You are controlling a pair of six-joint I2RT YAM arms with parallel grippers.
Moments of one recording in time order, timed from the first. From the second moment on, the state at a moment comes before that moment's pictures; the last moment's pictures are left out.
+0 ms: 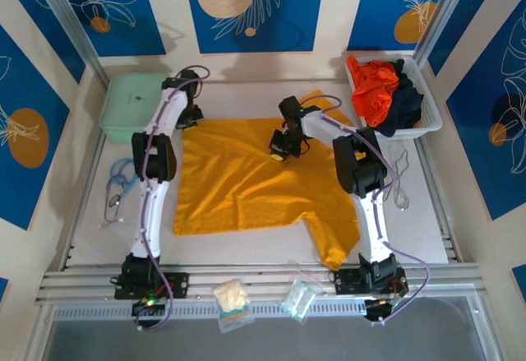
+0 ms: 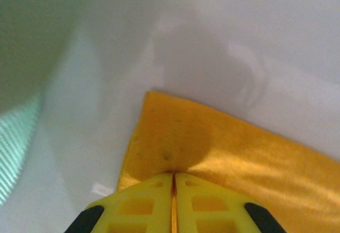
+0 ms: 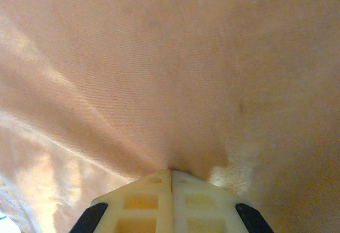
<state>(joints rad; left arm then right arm) -0.12 2.69 2.60 -1.28 -0.15 -0.50 0.42 2.24 1.71 -0.79 -0.38 0.73</state>
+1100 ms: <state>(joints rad) -0.30 1.85 1.55 -0.80 0.21 -0.49 0.32 1.70 1.27 -0.87 -0.23 0.66</state>
